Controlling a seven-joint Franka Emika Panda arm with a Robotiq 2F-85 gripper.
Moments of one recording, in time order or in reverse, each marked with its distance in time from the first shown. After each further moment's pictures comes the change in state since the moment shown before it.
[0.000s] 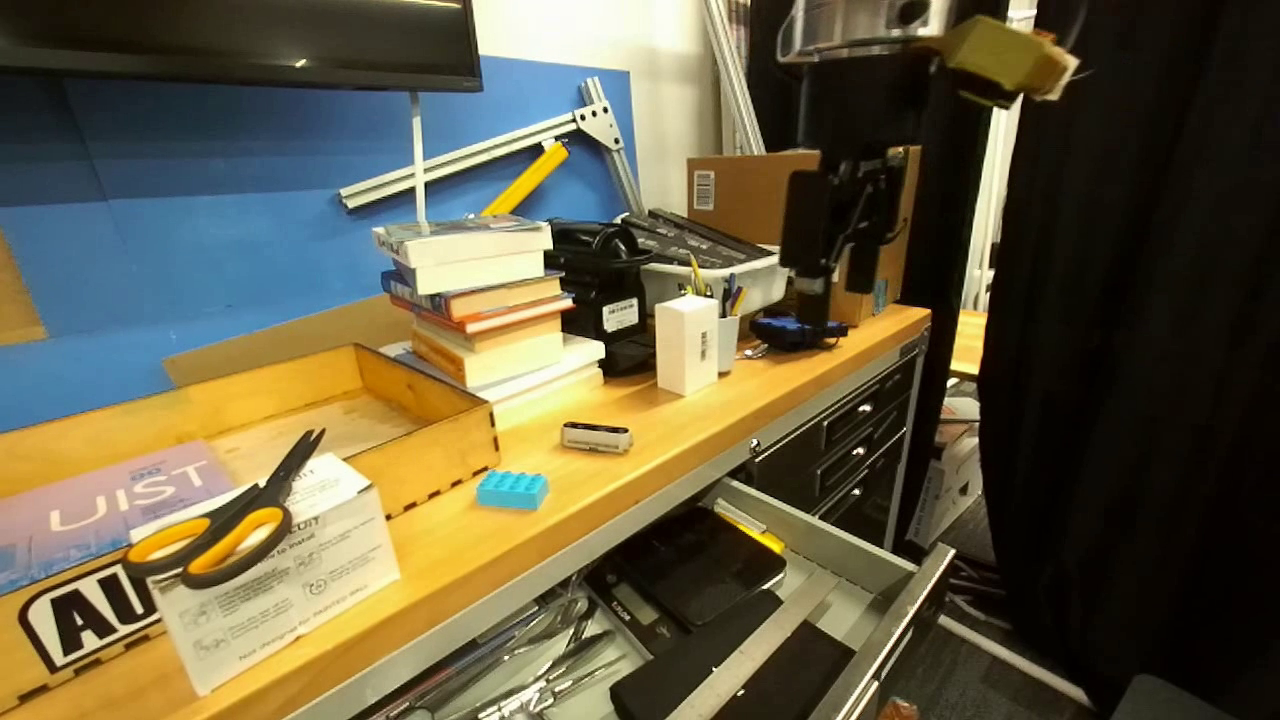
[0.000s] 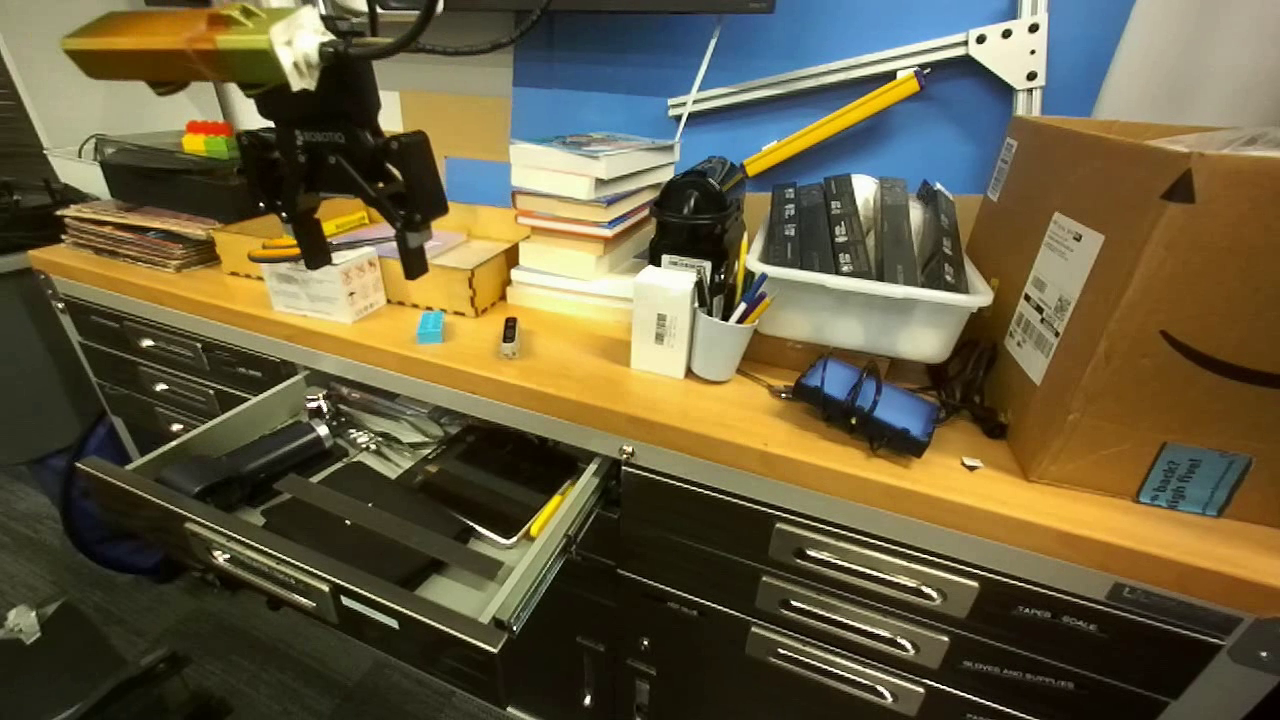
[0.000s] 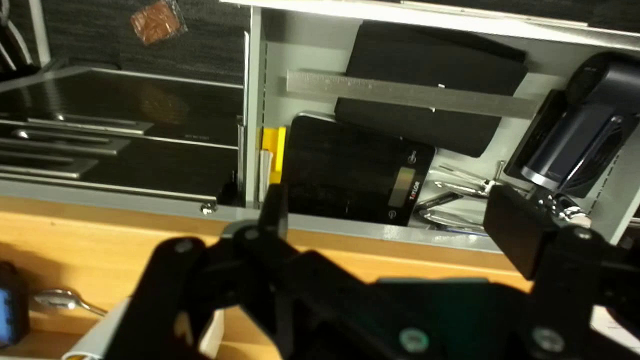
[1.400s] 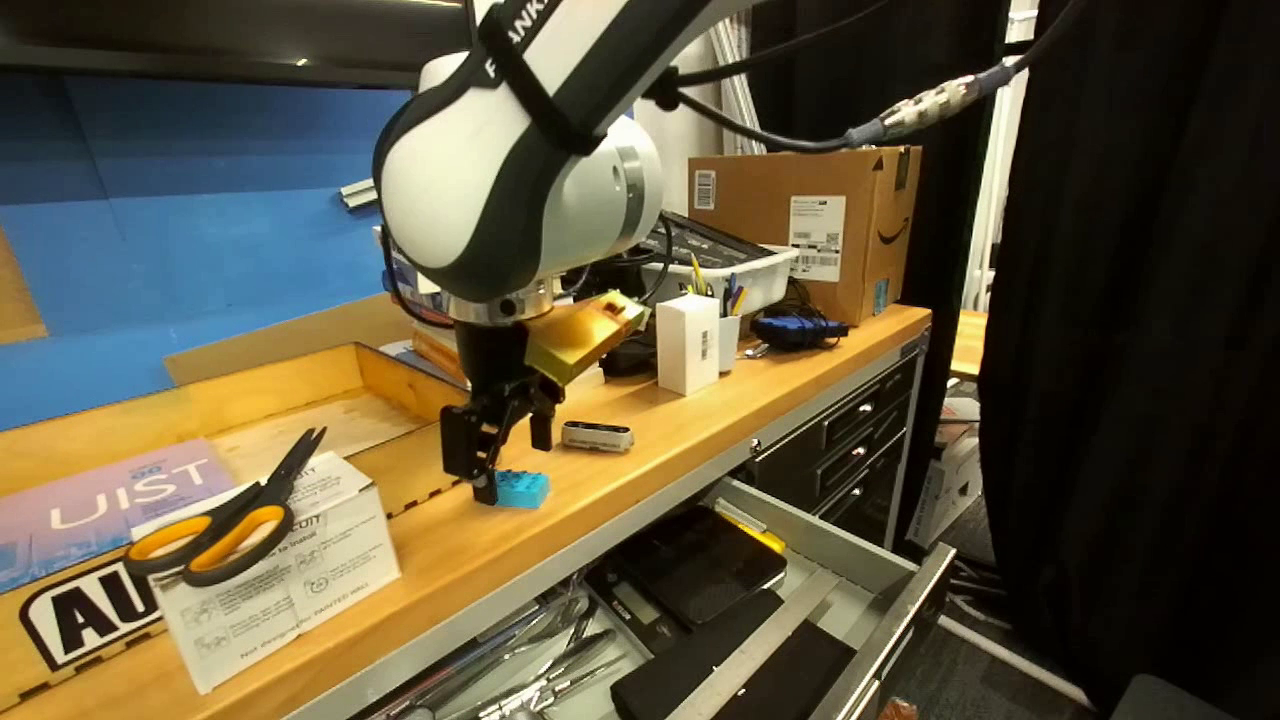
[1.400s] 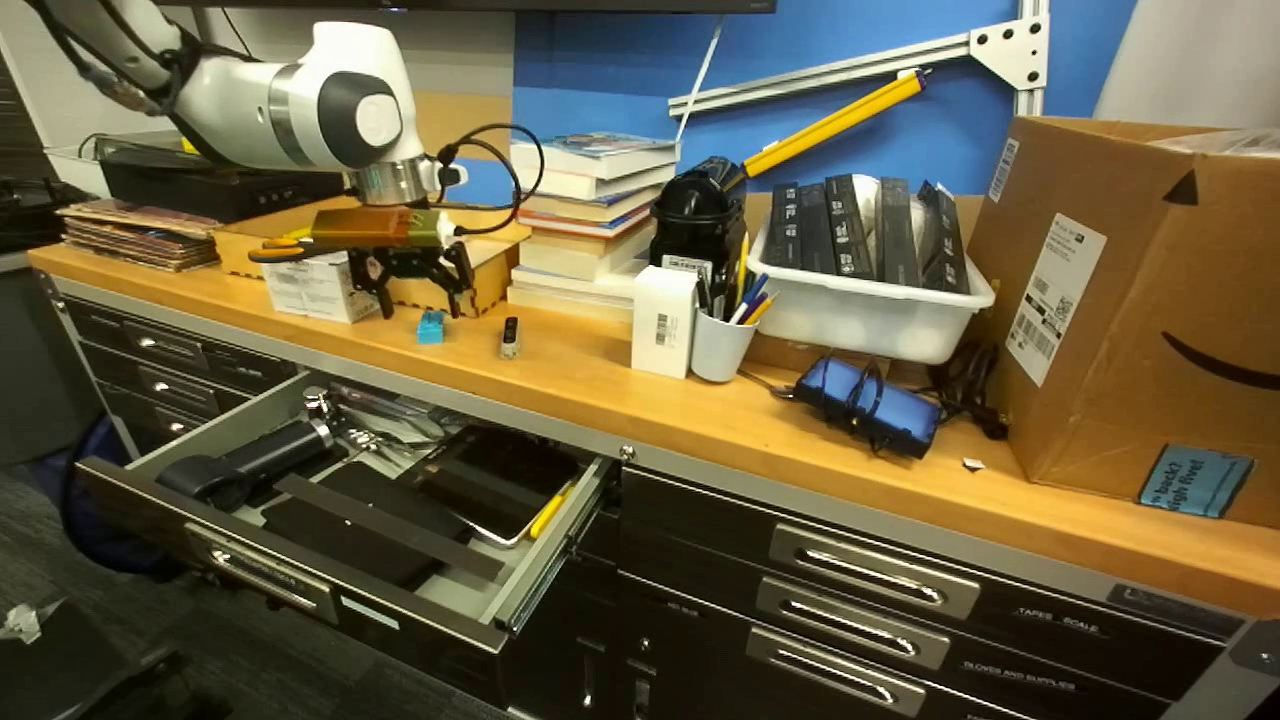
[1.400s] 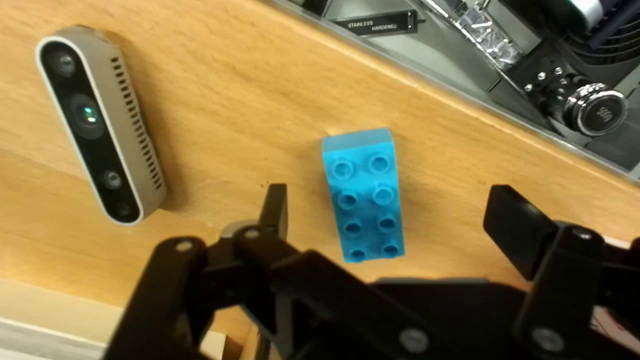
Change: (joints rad) arm 0.139 0.802 0.171 0.445 -0.051 0.394 0.046
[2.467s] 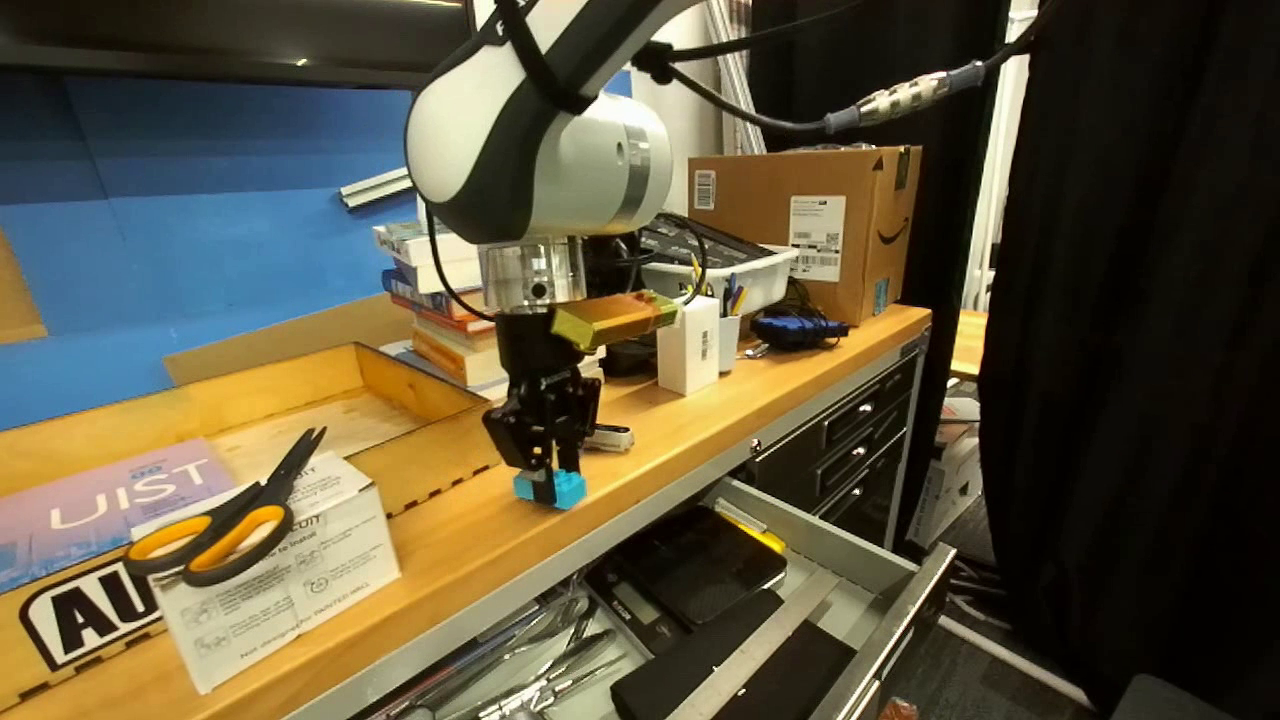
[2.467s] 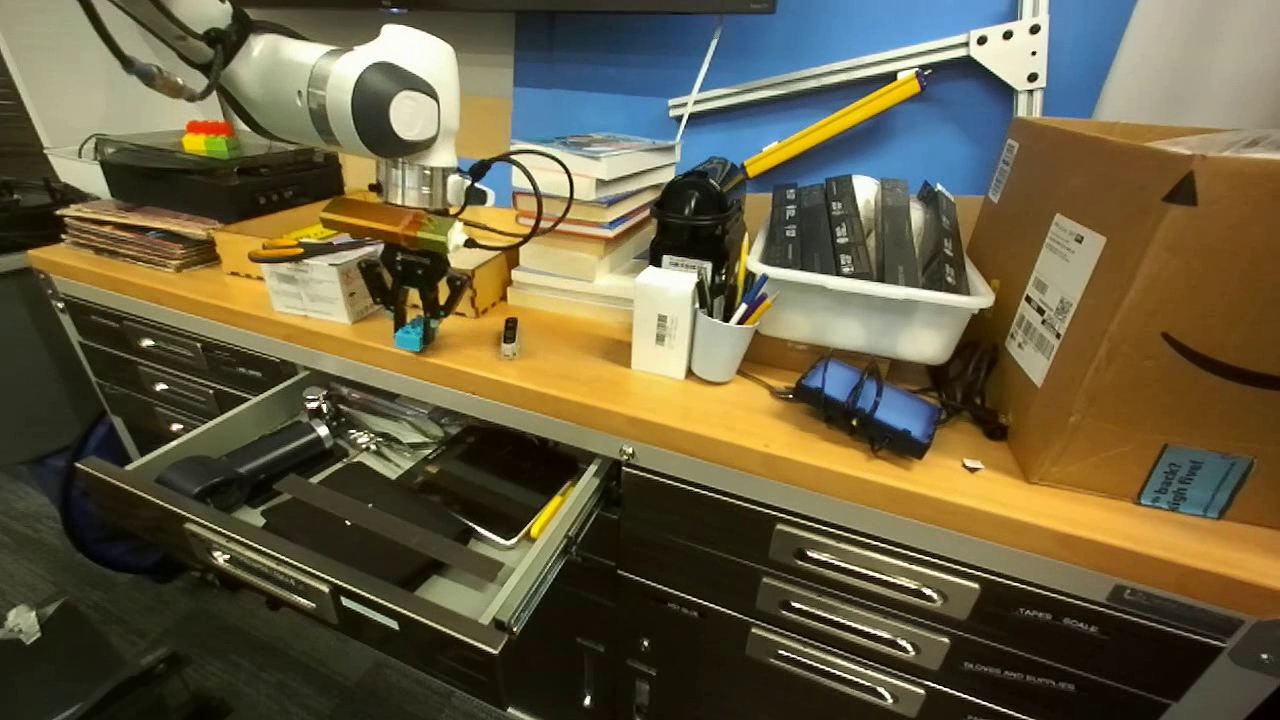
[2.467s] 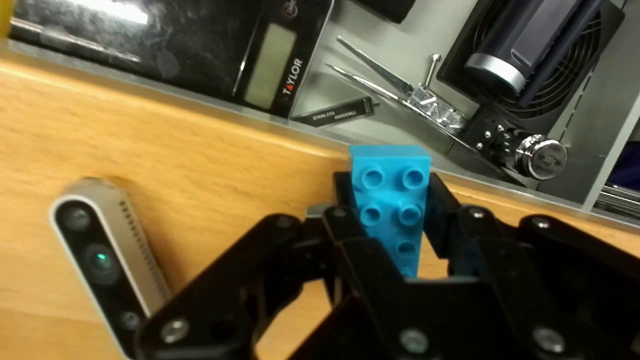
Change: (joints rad) arm -0.062 0.025 0.000 0.079 0.153 -0.265 -0.031
